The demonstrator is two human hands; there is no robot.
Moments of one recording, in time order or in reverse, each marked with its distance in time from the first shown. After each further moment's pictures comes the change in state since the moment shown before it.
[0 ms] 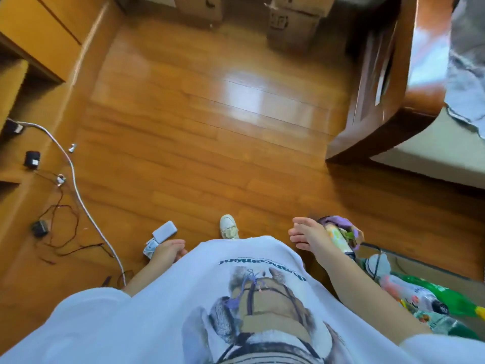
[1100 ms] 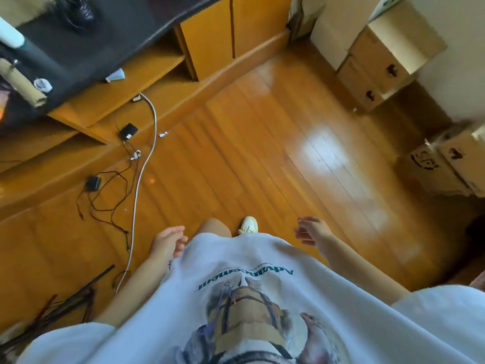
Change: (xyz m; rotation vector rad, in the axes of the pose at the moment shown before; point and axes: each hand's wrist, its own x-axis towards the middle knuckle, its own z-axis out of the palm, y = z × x) left_hand 0.158 0.255 -0.214 -0.617 0.262 -0.125; right_hand 0.165 -0.427 0.348 -0.694 -0.195 -0.070
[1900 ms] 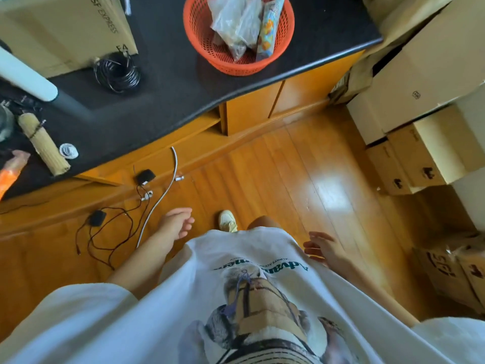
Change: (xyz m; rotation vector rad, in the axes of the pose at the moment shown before) left_hand 0.172 0.318 -0.046 -0.139 0.009 -0.041; right_hand 0.079 -0.327 0.065 0.015 -0.018 -0.025
